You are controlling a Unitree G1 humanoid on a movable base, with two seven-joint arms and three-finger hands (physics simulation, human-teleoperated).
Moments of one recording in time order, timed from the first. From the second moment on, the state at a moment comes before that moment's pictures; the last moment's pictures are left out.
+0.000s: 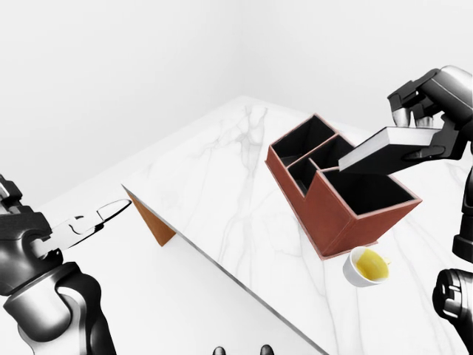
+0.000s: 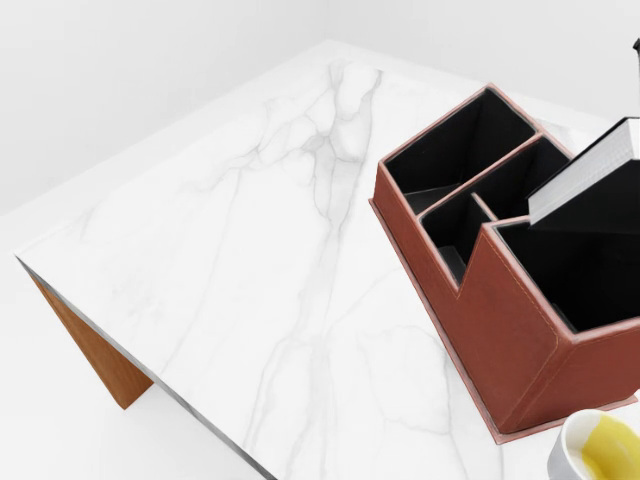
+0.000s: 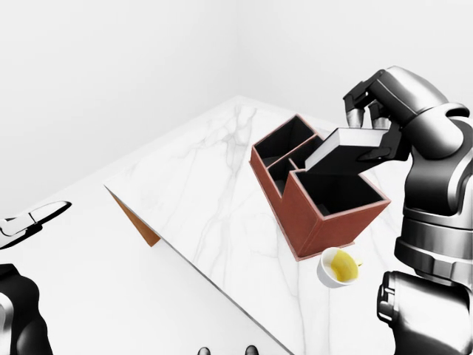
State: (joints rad) left arm 0.01 0.07 0.42 -0.75 -0.07 0.04 0.29; right arm -0.76 -0.75 -0.29 0.10 -0.64 0.09 0.66
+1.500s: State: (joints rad) left arm 0.01 0.07 0.41 -0.74 -0.07 0.03 0.29; right arm -0.73 -0.77 -0.28 0.31 -0.66 0.09 0.55
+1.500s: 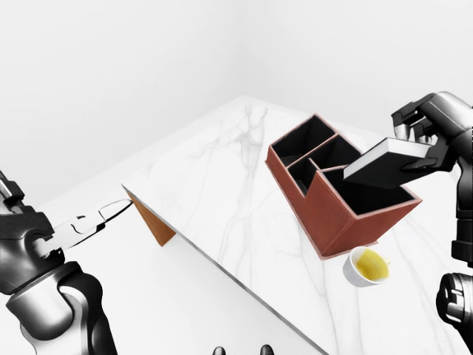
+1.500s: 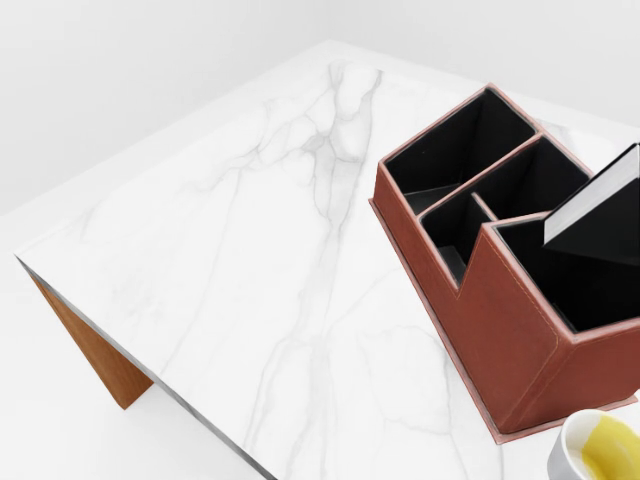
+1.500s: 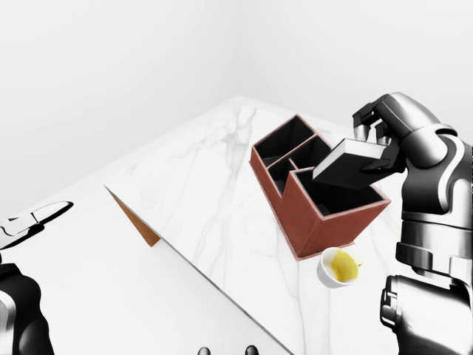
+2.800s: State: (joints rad) left arm 0.00 0.07 0.41 -0.74 -0.07 0.04 0.29; right arm -0.76 -0.72 -0.23 0.47 -0.71 0.01 0.47
